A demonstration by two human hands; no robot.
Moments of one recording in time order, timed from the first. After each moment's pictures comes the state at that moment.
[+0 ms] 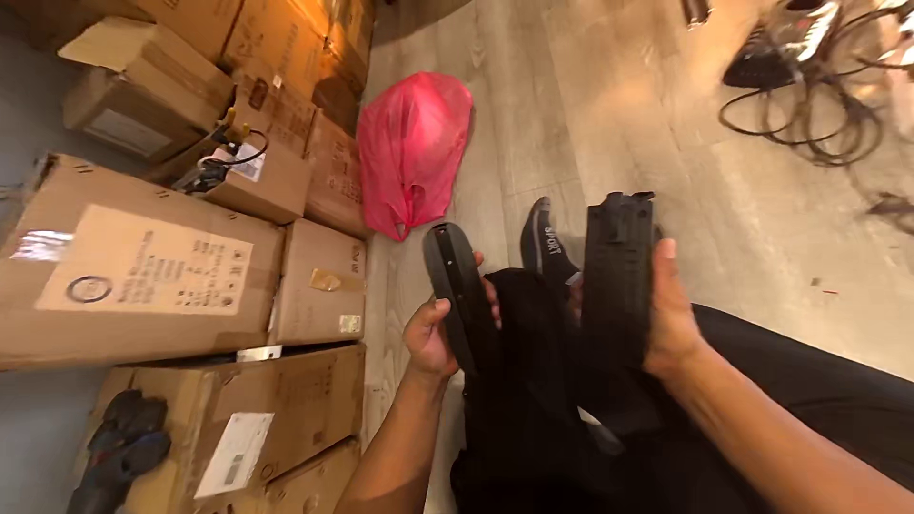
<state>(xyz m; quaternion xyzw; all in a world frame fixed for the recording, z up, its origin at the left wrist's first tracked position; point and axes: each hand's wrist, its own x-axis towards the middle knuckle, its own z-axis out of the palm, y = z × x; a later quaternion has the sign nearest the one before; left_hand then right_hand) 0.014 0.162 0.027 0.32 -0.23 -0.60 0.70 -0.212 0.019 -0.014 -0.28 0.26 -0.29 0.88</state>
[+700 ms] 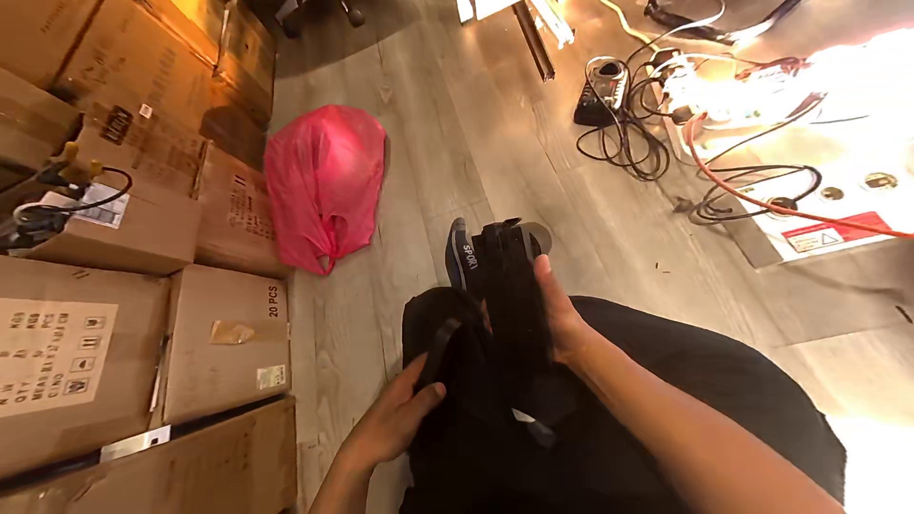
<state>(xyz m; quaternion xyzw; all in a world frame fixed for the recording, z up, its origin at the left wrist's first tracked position) -0.012 0.205 0.035 0.65 -0.42 -0.56 0.31 -0.217 0.017 -0.015 -0.30 0.12 -0.25 0.91</state>
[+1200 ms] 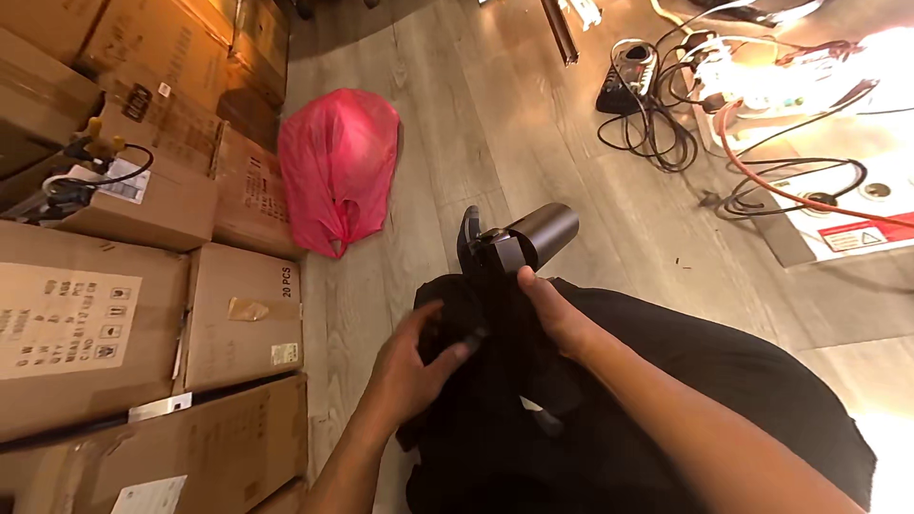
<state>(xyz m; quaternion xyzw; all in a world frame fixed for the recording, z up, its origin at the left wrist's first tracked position) -0.018 0.180 0.053 0.76 -0.49 -0.34 0.28 -0.211 0.027 -0.006 -0.46 0.26 -0.20 0.82</state>
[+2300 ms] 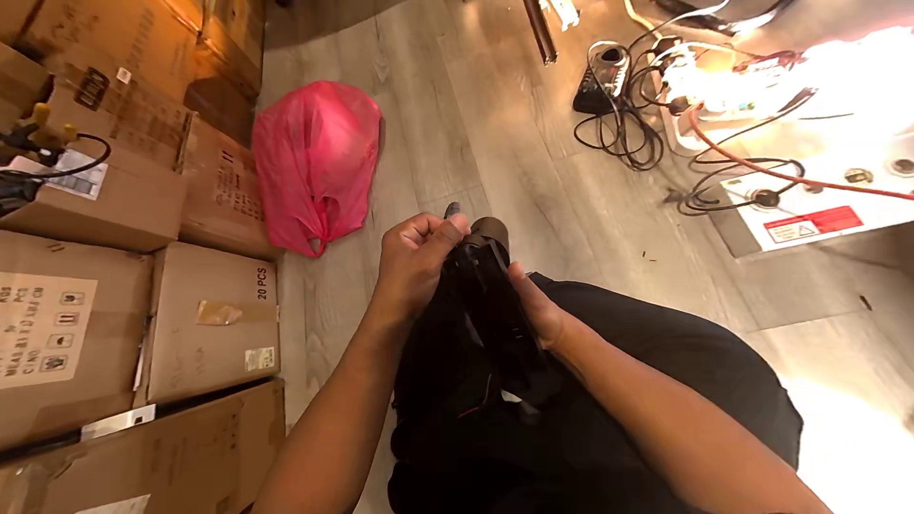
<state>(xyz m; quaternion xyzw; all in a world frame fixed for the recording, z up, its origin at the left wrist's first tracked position) -0.039 0.065 0.091 0.65 -0.42 -0.39 0.50 -0.215 0.024 -0.029 -0.32 0.03 -0.16 0.93</state>
